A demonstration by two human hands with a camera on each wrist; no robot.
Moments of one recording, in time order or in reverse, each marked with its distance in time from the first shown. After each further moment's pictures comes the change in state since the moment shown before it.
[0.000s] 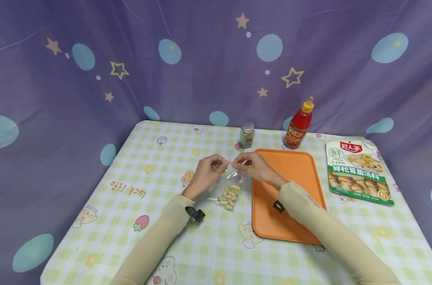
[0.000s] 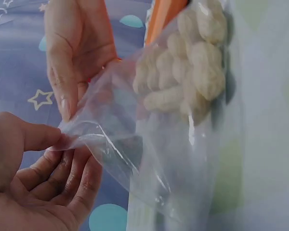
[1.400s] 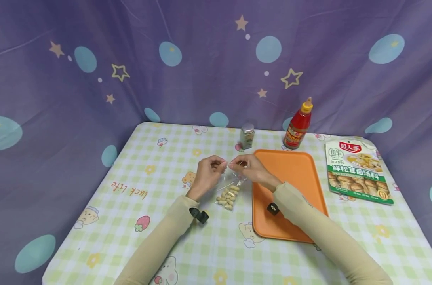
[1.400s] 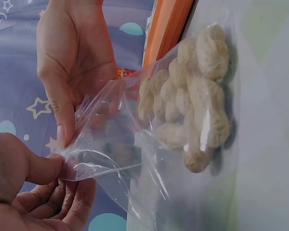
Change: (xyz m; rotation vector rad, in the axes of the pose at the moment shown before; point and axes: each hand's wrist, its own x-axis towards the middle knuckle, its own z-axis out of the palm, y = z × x) left_hand -0.001 0.006 0.009 -0.053 0.145 -0.106; right_hand 0.002 -0.003 0.013 0.129 -0.009 0.077
